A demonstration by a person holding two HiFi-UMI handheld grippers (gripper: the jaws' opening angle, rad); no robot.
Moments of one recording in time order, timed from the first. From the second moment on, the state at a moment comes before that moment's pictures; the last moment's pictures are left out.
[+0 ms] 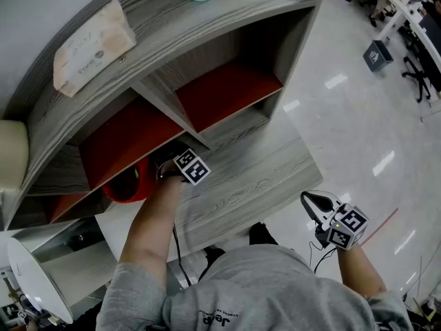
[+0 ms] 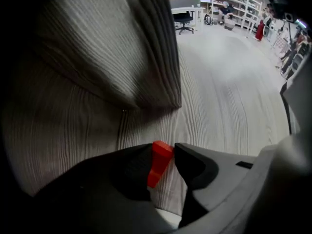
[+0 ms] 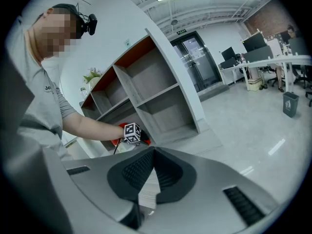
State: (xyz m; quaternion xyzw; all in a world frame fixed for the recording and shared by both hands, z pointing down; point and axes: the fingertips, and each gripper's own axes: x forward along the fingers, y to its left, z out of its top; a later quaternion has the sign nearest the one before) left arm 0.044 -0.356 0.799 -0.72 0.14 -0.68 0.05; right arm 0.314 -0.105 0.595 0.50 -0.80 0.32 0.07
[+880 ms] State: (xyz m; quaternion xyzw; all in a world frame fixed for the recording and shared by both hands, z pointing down) left arm -0.050 -0.299 0.557 -0.83 0.31 -0.46 0.10; right arm 0.126 -0.168 0.521 0.37 -0.90 0.24 0.07
